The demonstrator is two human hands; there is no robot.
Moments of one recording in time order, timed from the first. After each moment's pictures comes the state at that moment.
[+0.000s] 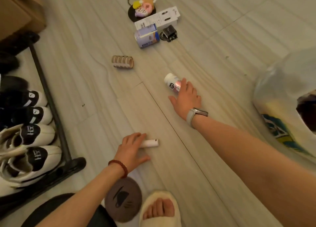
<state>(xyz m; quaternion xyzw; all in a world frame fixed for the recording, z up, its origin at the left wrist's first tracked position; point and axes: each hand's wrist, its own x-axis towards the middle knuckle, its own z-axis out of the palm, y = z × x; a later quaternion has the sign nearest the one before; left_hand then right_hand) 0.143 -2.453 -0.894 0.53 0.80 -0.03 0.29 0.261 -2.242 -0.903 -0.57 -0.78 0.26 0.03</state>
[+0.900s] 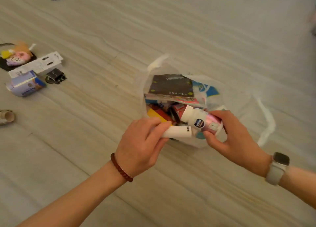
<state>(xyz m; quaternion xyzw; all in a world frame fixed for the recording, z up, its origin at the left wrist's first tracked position) 0.382 -2.294 -0.789 0.84 0.41 0.35 0.02 0.621 -2.293 -0.757 -0.61 -0.75 0.17 0.19</state>
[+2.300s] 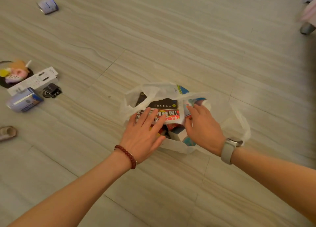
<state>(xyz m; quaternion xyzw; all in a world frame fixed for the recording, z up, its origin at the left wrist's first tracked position) 0.413 -2.251 -0.772 0.87 0.49 -0.01 0.00 0.606 -2.240 -0.753 -0.70 -0.69 0.17 0.05</state>
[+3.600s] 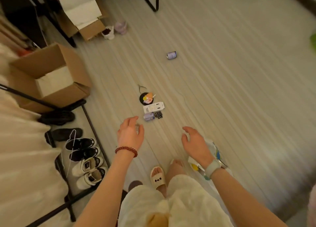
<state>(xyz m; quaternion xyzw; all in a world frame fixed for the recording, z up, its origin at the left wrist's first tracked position) 0.095 -2.239 -0.189 0.37 0.87 0.21 0.25 0.281 -2.159 -0.178 -0.57 -0.70 0.43 -0.04</state>
